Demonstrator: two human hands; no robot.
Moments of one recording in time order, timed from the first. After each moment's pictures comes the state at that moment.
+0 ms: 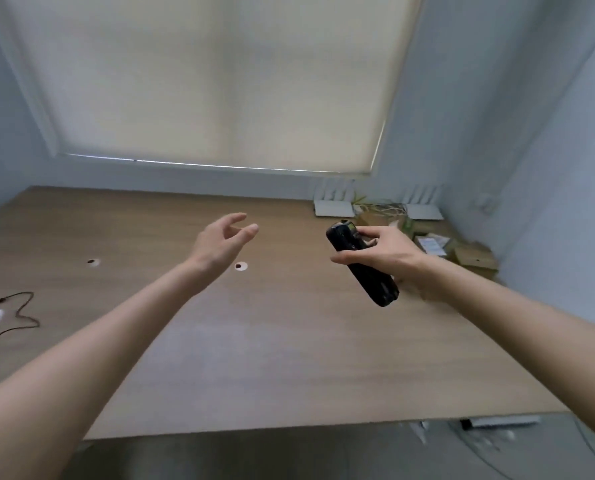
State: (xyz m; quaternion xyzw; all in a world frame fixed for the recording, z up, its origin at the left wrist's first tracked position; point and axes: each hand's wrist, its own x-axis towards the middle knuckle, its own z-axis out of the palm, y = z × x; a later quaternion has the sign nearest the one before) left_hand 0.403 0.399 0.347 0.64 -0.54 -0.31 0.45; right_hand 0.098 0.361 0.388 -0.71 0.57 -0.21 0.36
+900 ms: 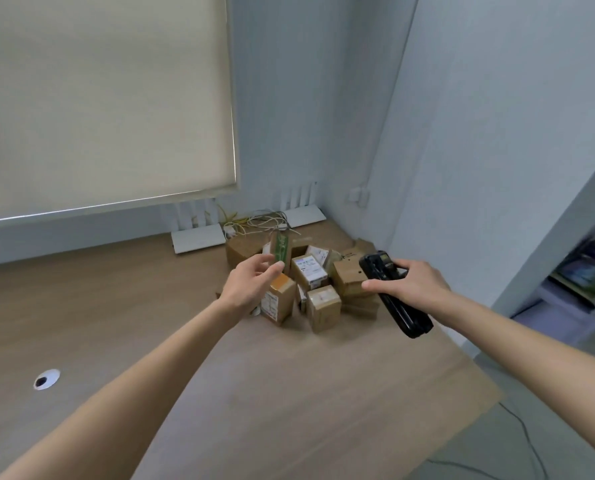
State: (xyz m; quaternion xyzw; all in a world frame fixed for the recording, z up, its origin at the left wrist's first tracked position) left_hand 0.022 0.083 0.289 0.52 -0.66 -0.43 0.32; right_hand -0.273 0.167 0.323 -0.51 0.78 -0.27 0.23
